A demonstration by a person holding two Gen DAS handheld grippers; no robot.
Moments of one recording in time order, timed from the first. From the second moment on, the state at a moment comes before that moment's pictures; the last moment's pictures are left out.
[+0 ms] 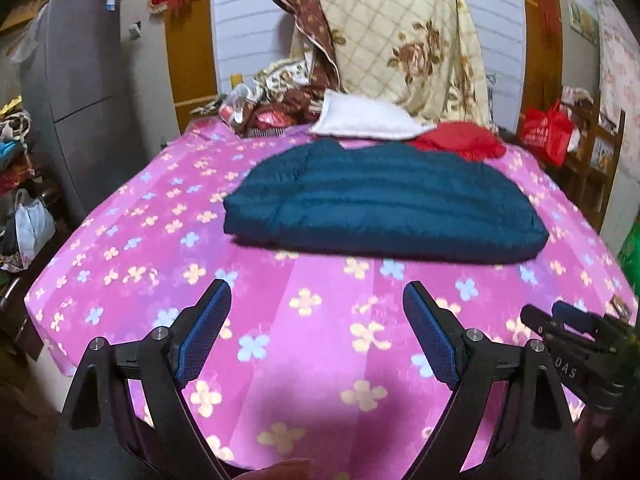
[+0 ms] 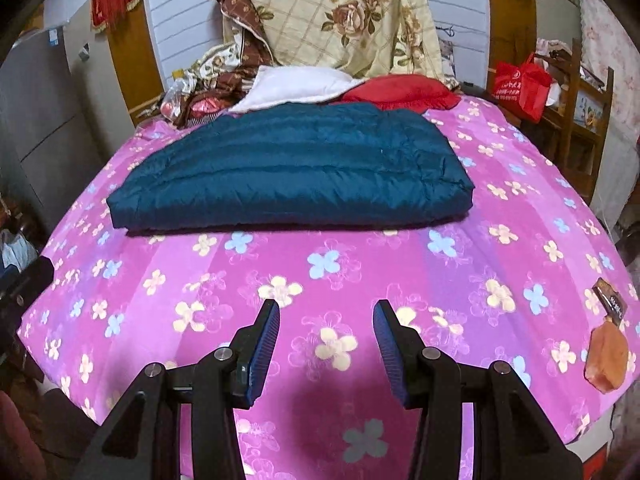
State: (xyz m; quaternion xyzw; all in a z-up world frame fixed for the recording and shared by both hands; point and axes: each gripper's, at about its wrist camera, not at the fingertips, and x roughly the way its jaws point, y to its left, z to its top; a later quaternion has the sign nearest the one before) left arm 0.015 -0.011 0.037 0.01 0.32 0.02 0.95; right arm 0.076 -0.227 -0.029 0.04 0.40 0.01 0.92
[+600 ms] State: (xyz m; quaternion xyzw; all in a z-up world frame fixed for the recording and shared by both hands) left arm 0.027 -0.012 0.014 0.00 0.37 0.01 0.93; right arm 0.081 -0.210 -0.046 0.01 0.42 0.01 0.91
